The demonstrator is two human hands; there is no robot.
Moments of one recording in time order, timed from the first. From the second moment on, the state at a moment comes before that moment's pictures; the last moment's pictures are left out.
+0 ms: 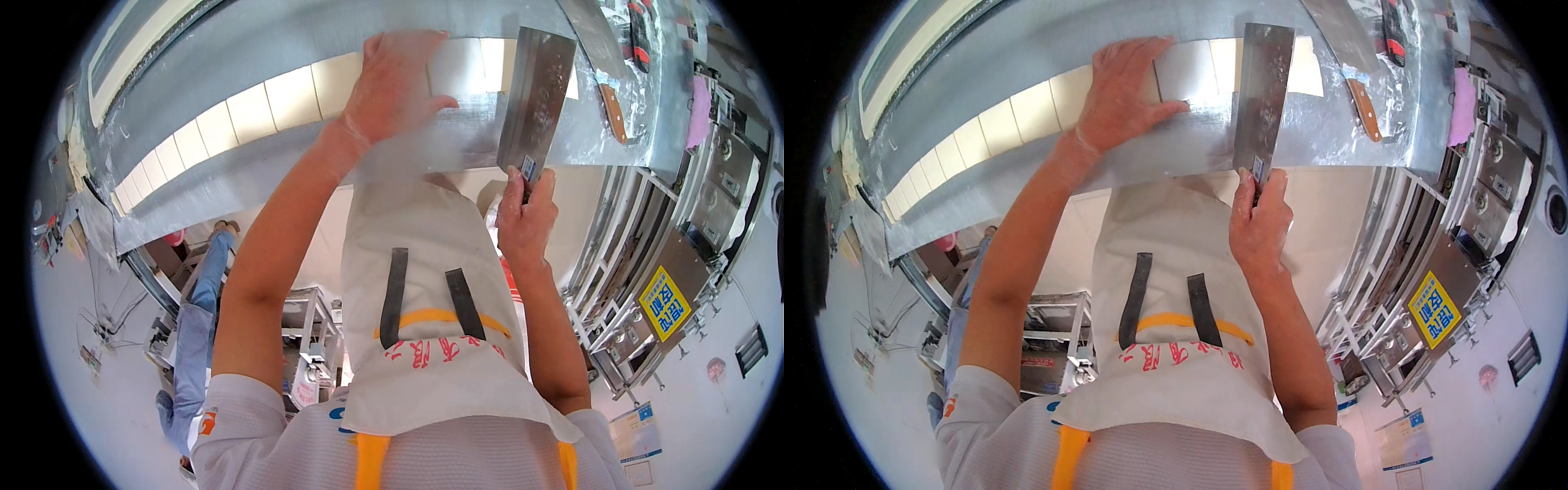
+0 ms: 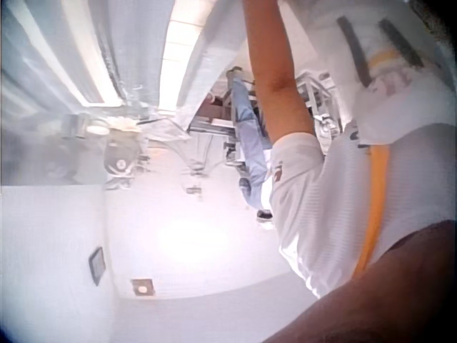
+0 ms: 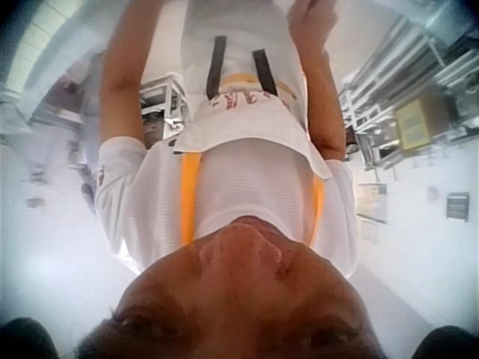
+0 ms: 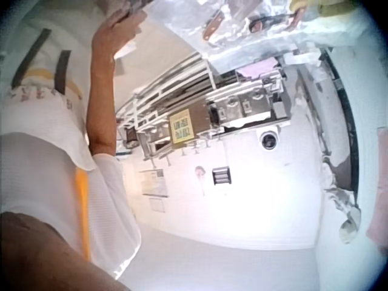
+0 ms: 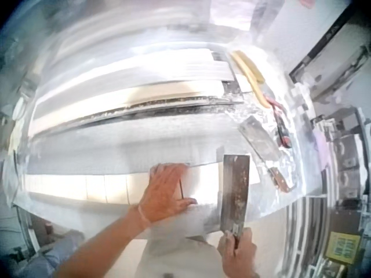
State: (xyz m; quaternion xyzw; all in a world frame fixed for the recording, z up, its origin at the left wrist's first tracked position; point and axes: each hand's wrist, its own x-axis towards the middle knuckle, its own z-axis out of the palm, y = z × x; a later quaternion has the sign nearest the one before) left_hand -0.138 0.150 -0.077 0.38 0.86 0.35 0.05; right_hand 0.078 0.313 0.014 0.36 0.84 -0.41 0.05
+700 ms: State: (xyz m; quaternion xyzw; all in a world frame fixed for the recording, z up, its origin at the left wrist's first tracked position) left_hand -0.139 0.145 -0.081 0.40 0.84 0.37 0.02; right_hand 0.045 0.321 0.016 0.26 0.89 -0.38 0.06
